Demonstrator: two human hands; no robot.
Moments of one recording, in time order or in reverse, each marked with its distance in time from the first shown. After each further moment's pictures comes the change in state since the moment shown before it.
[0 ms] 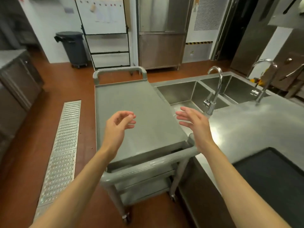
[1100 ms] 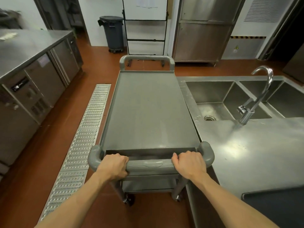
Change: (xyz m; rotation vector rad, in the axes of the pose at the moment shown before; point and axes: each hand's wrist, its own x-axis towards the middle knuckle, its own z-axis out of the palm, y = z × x) left_hand -0.028 -0.155 -0.051 1.588 -0.545 -0.159; right_hand 0.005 0.141 0.018 -1.528 -0.564 -0.396
